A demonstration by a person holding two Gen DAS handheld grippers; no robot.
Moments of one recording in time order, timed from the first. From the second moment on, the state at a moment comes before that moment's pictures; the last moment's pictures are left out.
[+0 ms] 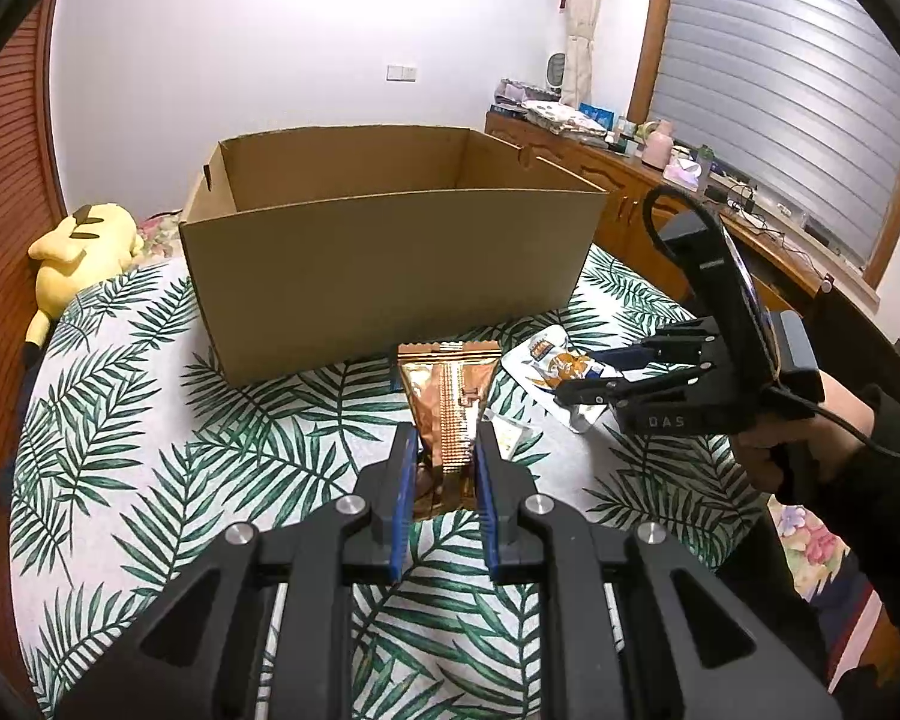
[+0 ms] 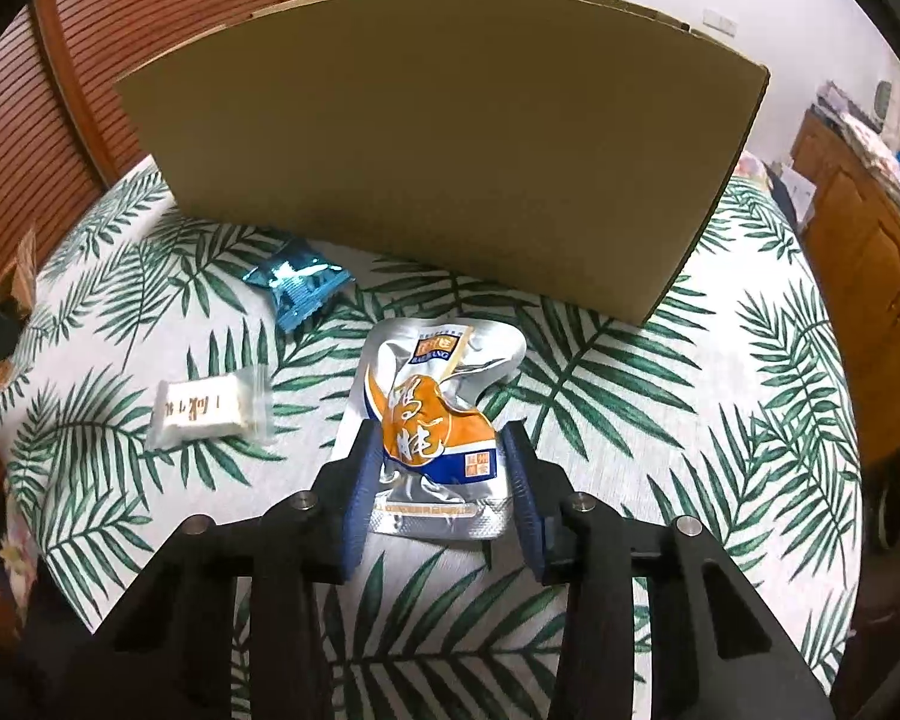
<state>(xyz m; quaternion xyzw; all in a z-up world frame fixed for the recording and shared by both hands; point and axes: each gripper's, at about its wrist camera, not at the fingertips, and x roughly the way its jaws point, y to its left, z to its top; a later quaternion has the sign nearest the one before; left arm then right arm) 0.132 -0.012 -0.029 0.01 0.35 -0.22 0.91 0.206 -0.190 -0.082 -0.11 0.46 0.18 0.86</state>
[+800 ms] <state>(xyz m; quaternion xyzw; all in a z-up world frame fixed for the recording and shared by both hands) 0.124 -0.014 -0.022 0.00 0.34 -0.20 0.92 0.152 -0.184 -0.032 -0.07 0.38 0.20 0.90</state>
